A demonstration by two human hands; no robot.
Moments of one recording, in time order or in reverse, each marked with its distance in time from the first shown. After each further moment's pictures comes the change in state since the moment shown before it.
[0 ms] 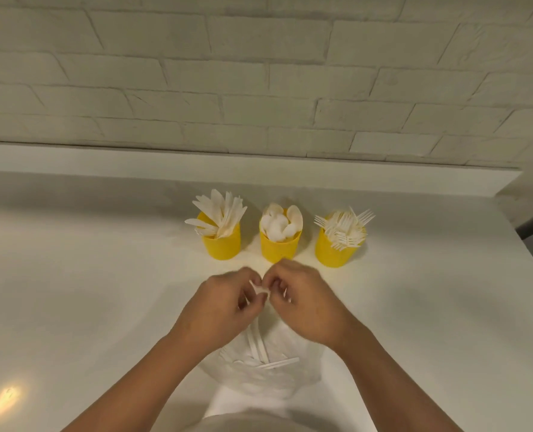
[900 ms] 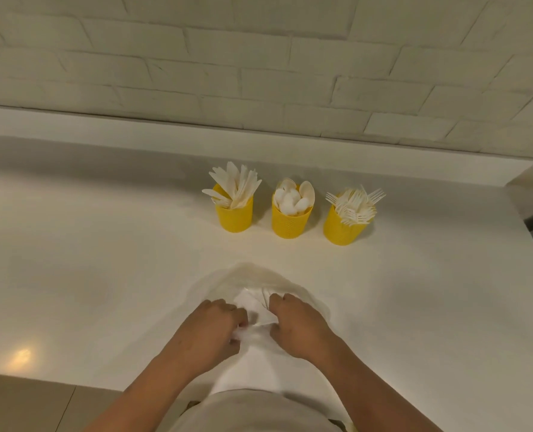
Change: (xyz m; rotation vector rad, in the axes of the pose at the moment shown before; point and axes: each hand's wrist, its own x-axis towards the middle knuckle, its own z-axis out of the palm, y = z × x) left_hand -0.085 -0.045 0.031 0.422 -0.326 0.033; right_hand -0.061 0.015 0.077 -0.383 -0.473 0.328
